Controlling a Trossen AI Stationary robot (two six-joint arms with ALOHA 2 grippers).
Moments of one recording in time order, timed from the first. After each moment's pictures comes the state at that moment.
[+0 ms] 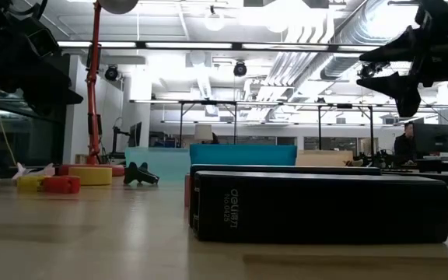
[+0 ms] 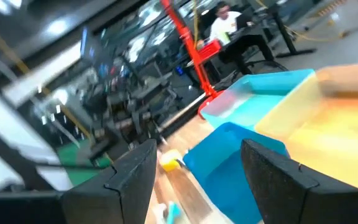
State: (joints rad) left arm -0.19 0.01 0.15 -0.42 -0.21 -0.42; right arm 0.02 0.01 0.03 0.04 0.38 0.63
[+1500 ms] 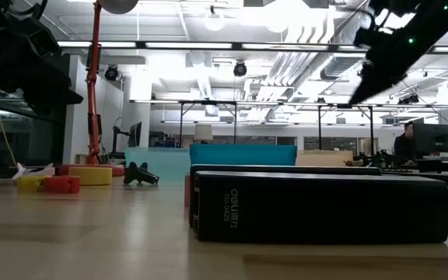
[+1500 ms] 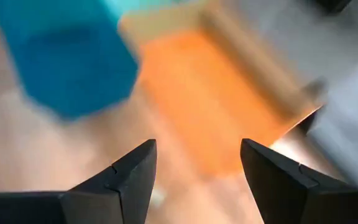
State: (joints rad) left arm -0.19 0.01 0.15 -0.42 -0.21 -0.42; right arm -0.30 0.77 0.61 -0.64 0.30 0.11
